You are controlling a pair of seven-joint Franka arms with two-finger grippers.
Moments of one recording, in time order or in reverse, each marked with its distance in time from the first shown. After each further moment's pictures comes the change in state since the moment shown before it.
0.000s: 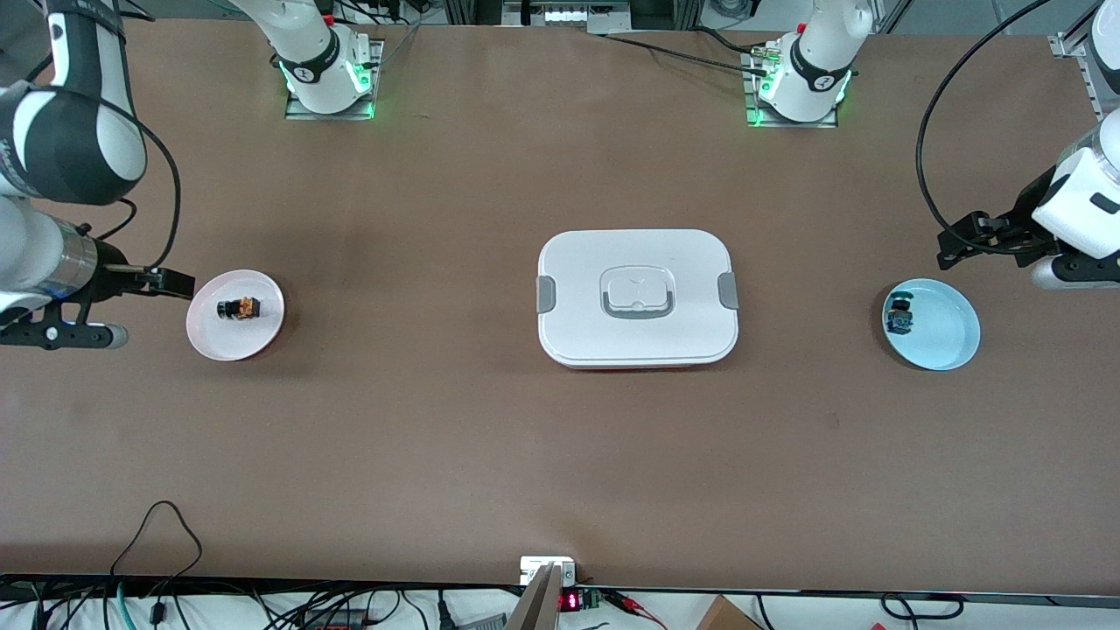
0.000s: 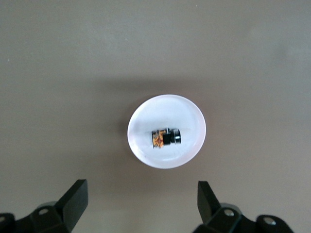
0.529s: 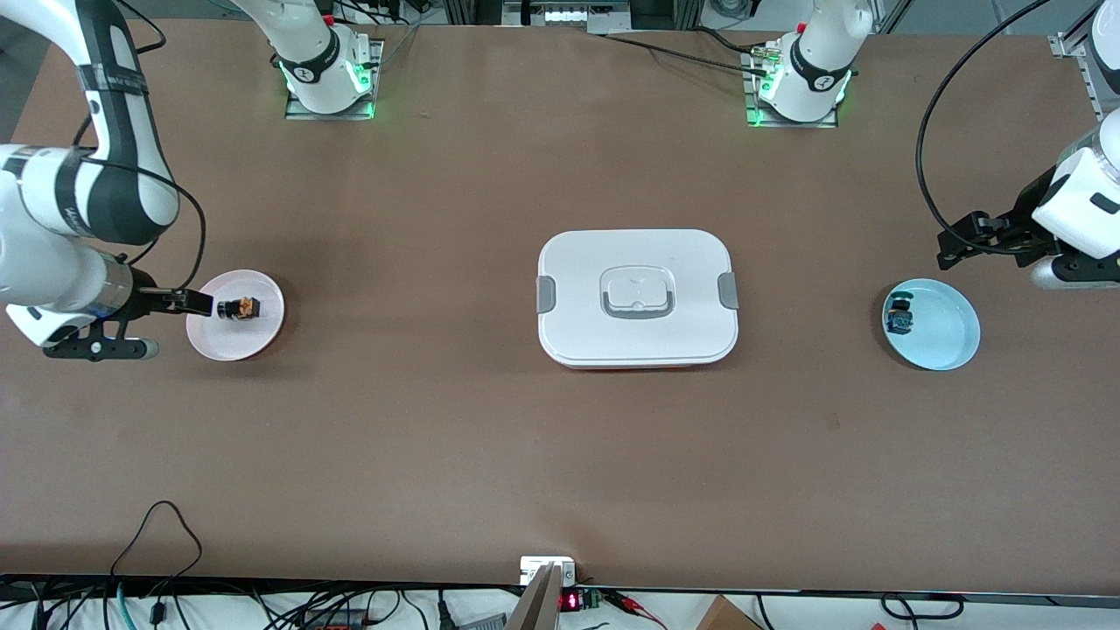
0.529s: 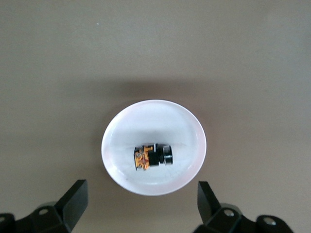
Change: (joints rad) left arm 0.000 0.000 0.000 0.000 0.000 0.000 0.000; right arm -0.075 0.024 -0.002 -0.257 0.000 0.301 -0.038
